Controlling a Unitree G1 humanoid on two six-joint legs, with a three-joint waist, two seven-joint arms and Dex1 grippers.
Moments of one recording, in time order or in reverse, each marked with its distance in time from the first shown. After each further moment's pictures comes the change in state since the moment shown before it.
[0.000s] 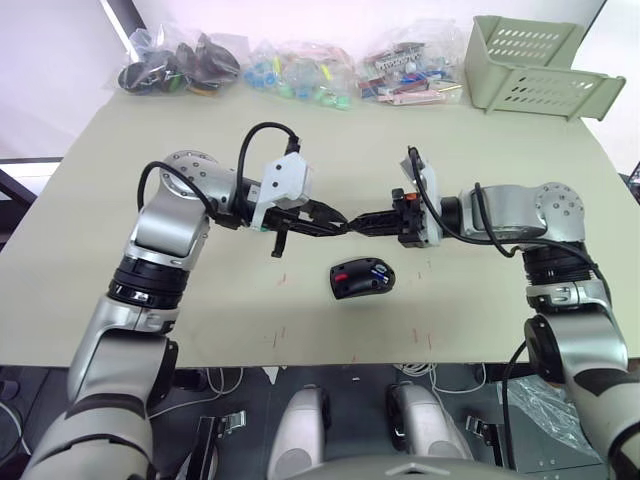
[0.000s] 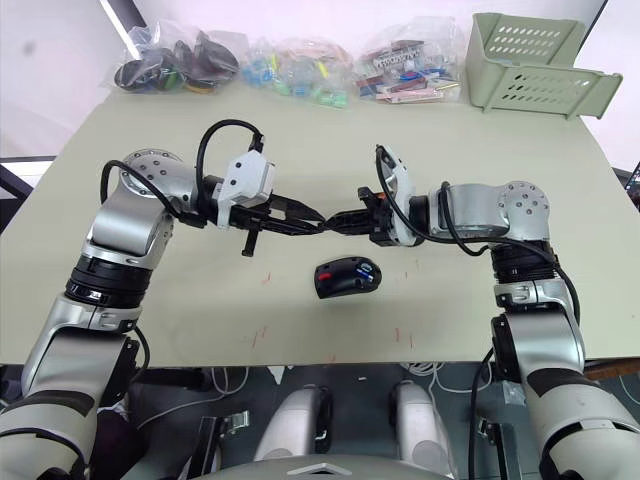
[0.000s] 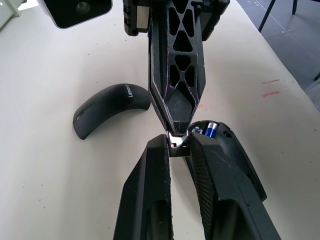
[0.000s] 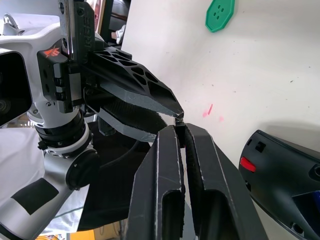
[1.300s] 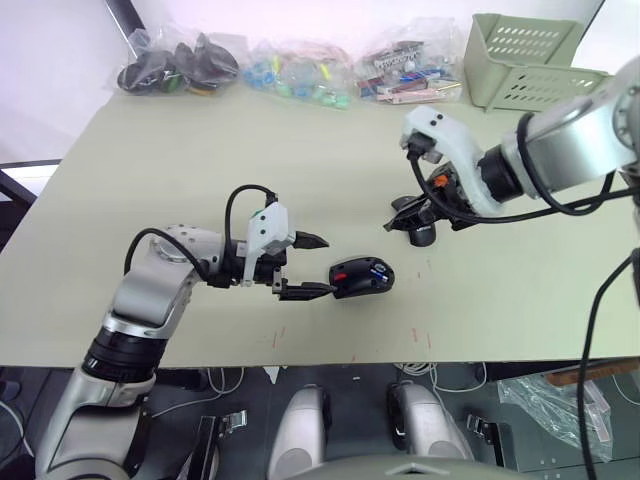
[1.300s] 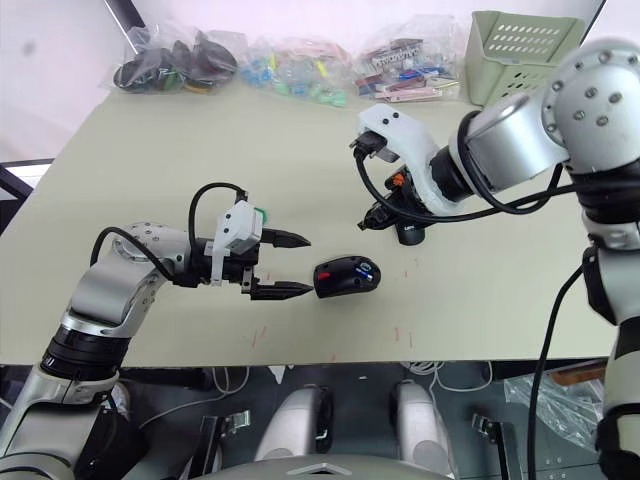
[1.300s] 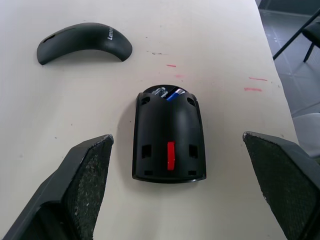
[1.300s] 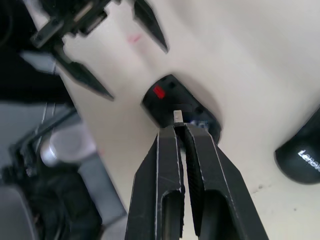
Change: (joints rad) left arm 0.381 0.060 0.092 -0.308 -0.118 0.269 0.222; right arm -0.563 -0.478 0.588 -0.331 -0.351 0.173 0.605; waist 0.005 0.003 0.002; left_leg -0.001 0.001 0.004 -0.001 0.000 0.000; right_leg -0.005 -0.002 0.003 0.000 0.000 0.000
